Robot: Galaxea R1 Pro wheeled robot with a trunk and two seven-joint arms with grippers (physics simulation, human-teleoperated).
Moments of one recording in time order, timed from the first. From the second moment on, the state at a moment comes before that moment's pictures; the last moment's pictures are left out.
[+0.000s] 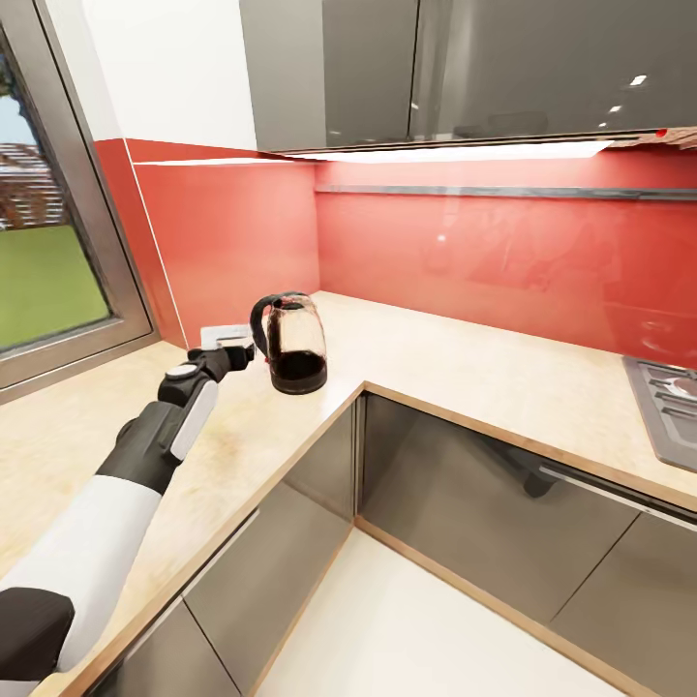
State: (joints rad) left arm -0.99 0.11 -0.22 -1.07 0.33 0.48 0.28; right arm -0.26 -0.50 0.15 0.05 -0.38 -0.21 0.95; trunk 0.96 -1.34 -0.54
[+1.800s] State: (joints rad) left arm -0.99 0.13 -0.22 -1.07 0.33 0.48 0.23; right arm -0.26 -0.50 0.15 0.05 -0.38 -0.21 0.95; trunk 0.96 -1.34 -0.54
